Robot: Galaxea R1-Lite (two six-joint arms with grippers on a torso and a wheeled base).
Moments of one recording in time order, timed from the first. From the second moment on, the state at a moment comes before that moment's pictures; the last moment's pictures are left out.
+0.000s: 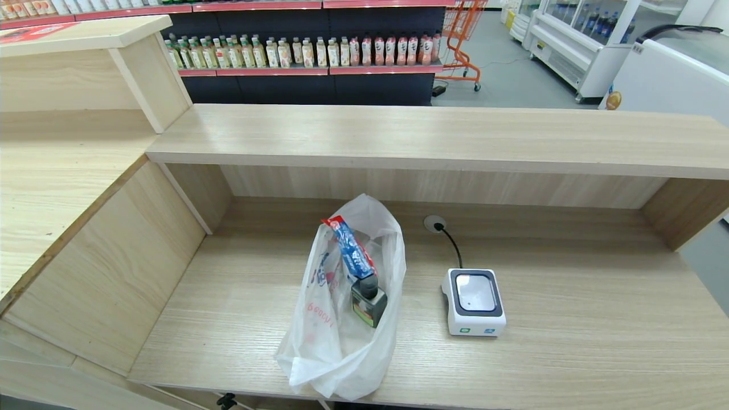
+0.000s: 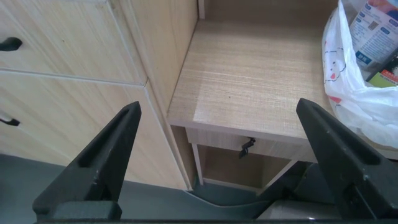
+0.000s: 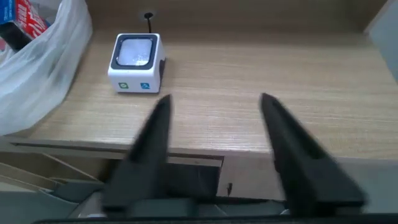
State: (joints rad) left arm 0.00 0.00 0.00 0.05 0.13 0.01; right arm 0.00 0.00 0.00 0.00 0.02 -0.03
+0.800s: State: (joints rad) left arm 0.00 0.00 0.00 0.05 0.13 0.02; right arm 0.00 0.00 0.00 0.00 0.02 -0.03
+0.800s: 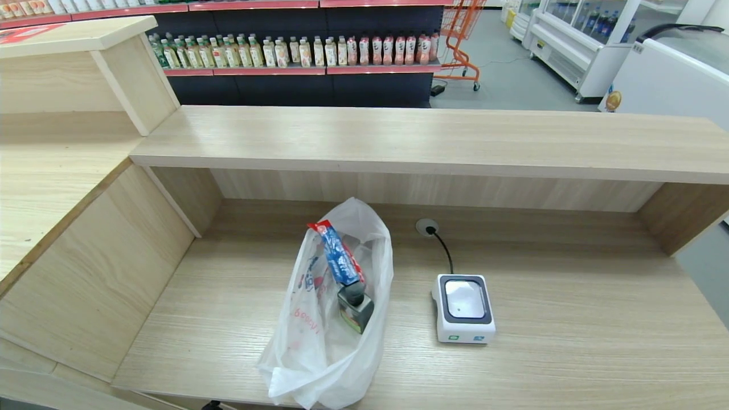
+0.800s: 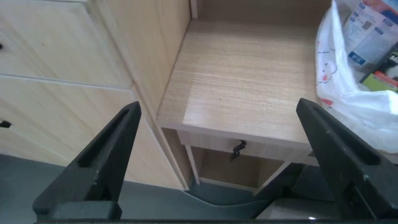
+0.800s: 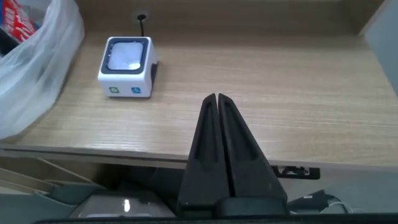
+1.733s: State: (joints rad) left arm 0.00 0.00 0.00 0.05 0.13 0.01; right arm 0.00 0.00 0.00 0.00 0.02 -0.03
